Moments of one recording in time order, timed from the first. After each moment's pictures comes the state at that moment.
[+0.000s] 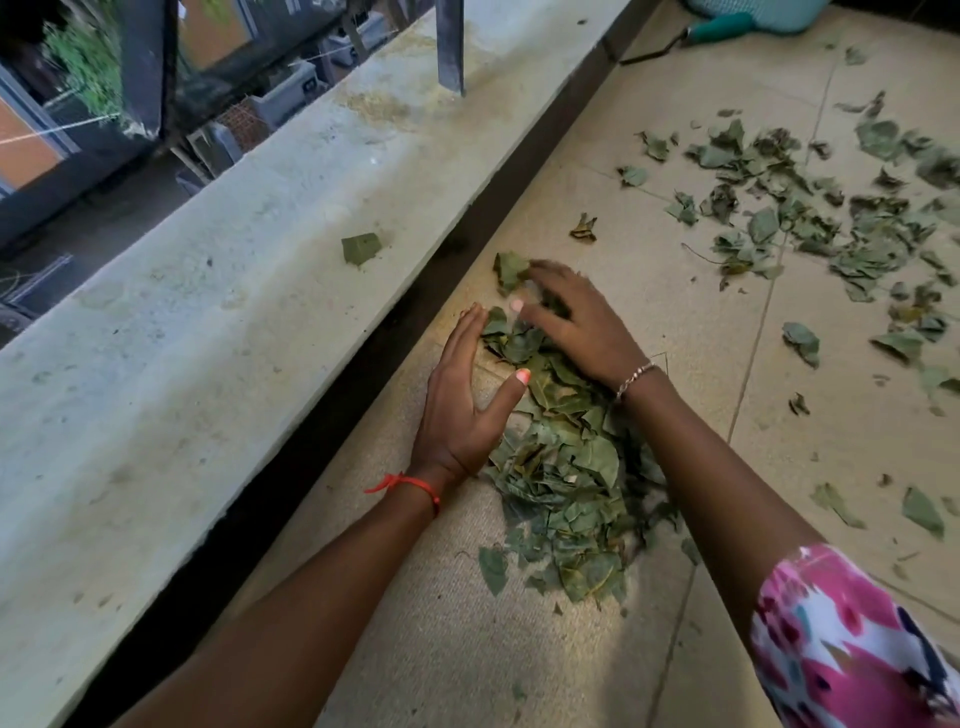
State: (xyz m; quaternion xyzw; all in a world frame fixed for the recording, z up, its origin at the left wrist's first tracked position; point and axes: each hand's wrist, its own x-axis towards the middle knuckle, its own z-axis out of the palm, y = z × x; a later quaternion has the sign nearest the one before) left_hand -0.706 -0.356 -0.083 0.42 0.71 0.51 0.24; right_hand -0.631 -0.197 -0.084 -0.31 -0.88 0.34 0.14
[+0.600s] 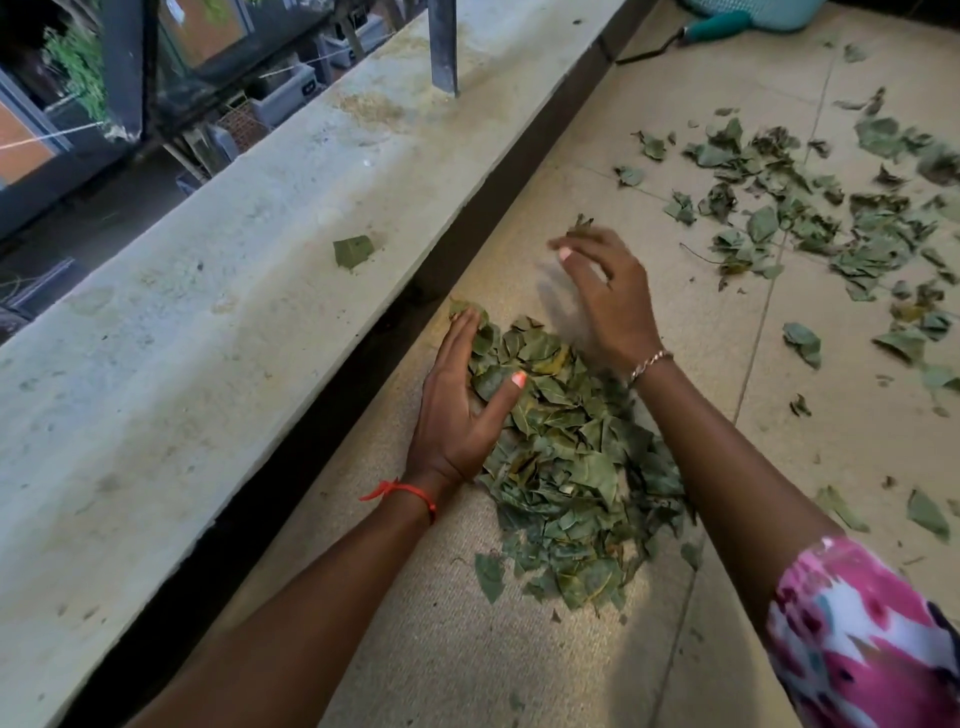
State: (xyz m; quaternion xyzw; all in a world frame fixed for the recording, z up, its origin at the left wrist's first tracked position) left_hand -0.705 -0.355 -0.084 0.43 0.72 0.50 0.22; right_hand -0.631 -0.186 -0.067 -0.38 -0.76 0.43 0.31
